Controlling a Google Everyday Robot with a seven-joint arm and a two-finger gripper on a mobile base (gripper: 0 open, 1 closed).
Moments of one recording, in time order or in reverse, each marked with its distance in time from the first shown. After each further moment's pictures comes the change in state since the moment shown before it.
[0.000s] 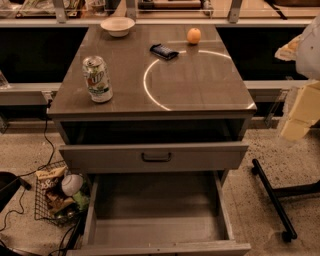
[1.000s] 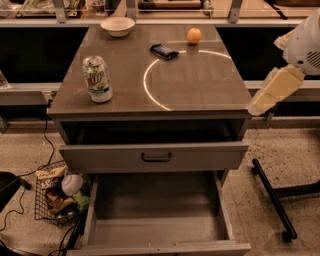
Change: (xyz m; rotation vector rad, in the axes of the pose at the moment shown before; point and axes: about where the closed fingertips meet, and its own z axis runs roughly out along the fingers) arm -0.005 -0.081 0.042 0.124 -0.206 0.195
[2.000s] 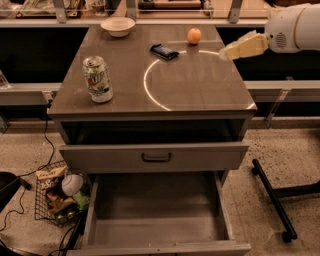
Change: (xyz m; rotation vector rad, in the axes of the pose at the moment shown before) arm -0.064 -0.135 0.050 0.230 -0.553 0.238
